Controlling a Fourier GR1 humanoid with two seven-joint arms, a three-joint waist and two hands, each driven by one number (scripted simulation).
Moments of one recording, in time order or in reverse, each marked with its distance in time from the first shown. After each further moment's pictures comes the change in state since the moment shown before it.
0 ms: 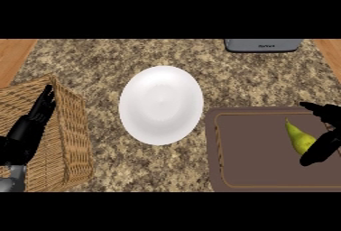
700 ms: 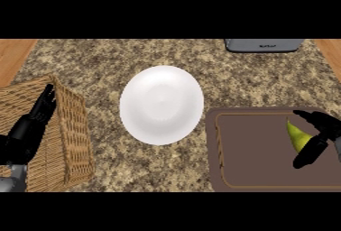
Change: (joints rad) left arm -0.003 -0.003 -0.004 -0.010 -0.001 0.009 0.015; right arm -0.014 0.088 0.044 0.161 0.134 0.010 -0.062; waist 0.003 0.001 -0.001
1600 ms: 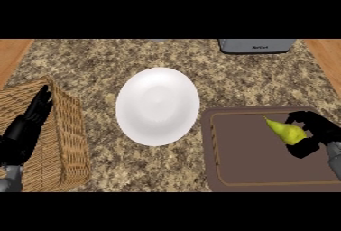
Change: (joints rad) left arm 0.010 0.011 0.018 0.005 0.023 -0.005 0.011; right arm 0.030 0.059 -0.016 0.030 0.189 -0.114 -0.204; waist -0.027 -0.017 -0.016
